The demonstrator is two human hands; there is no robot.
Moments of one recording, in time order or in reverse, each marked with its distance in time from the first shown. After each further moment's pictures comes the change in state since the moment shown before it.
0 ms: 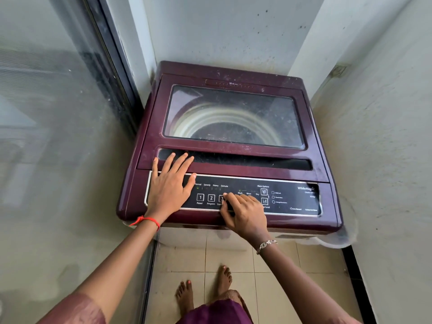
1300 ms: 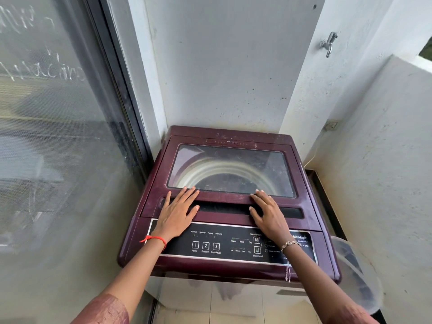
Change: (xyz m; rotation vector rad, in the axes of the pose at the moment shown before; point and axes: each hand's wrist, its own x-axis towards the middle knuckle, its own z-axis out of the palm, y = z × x) left_hand 0.047 -0.009 -0.006 -0.069 -0.102 0.061; right_hand 0.069 0.098 -0.021 0.183 -0.194 0.254
